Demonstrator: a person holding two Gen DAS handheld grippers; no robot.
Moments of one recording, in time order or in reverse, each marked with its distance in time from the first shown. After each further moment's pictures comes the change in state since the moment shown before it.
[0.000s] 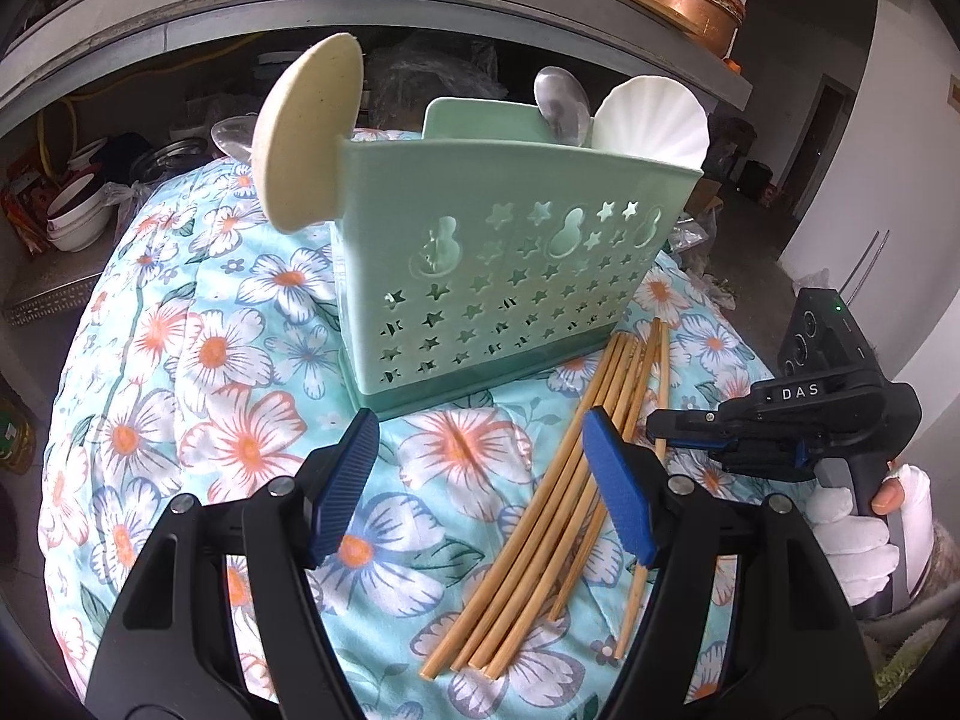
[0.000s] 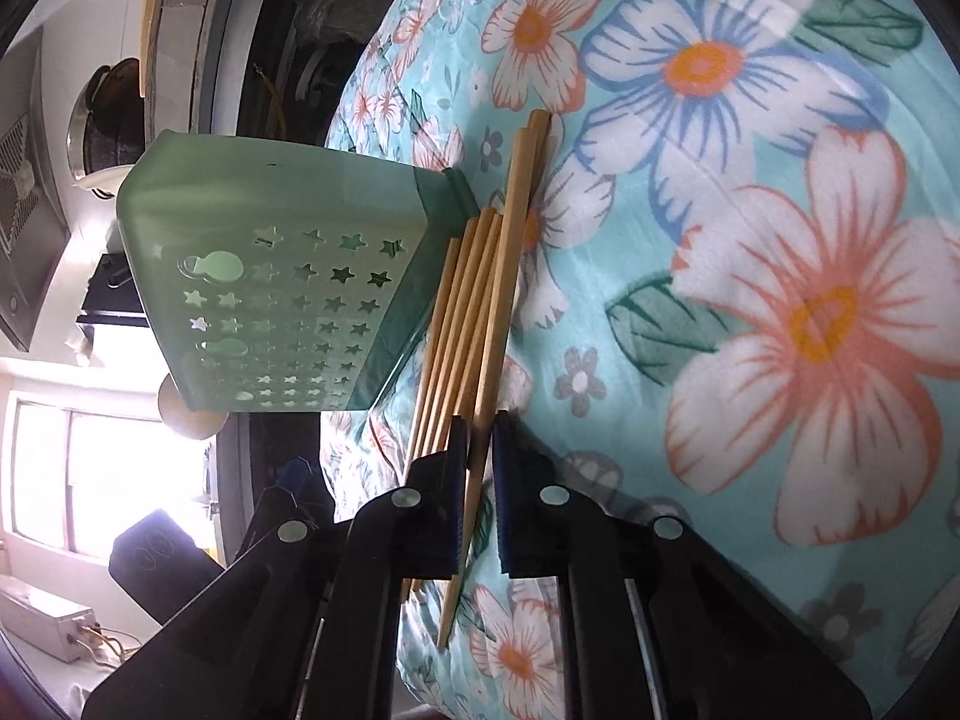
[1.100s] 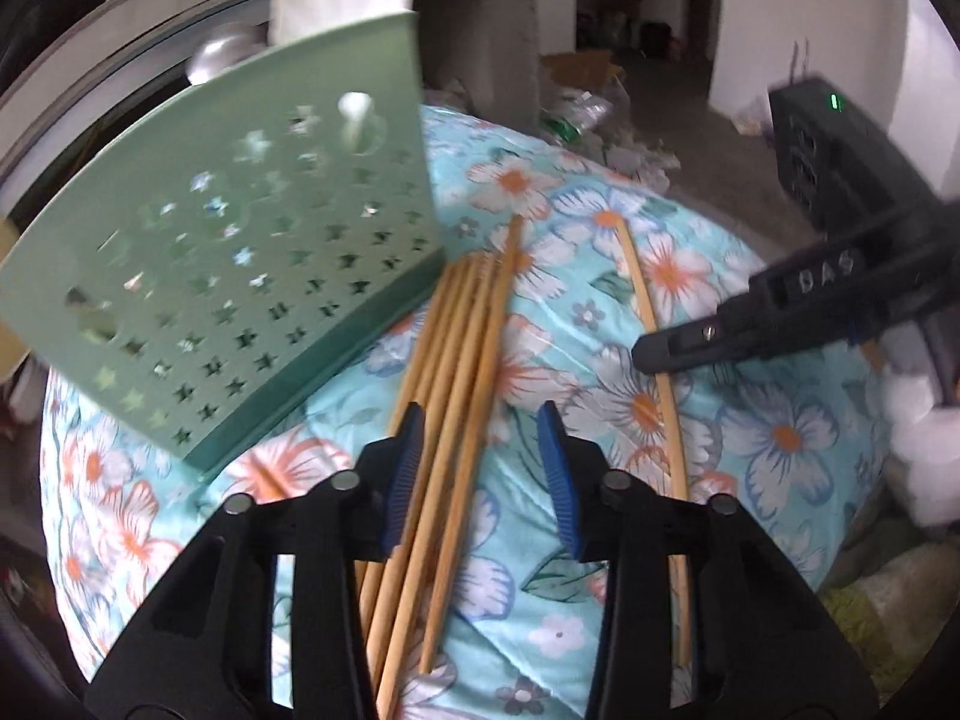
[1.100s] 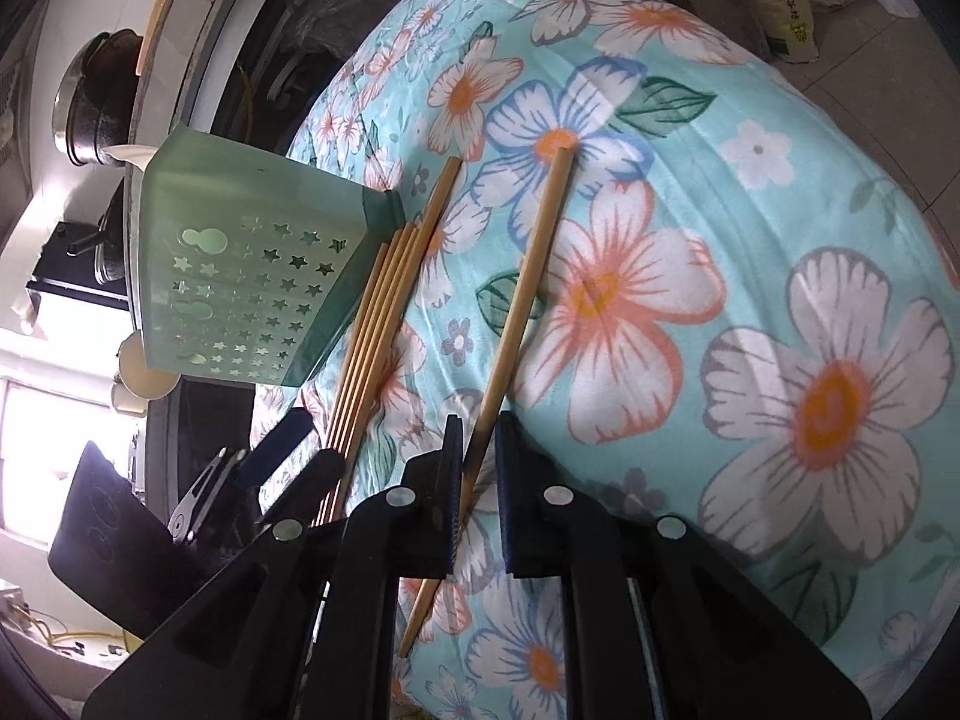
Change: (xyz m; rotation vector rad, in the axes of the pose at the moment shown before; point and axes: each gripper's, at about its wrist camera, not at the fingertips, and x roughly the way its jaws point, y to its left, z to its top) left arm 0.061 -0.106 -0.021 0.454 0.142 -0.024; right arm -0.054 -0.016 -0.021 -0.071 -0.061 -0.175
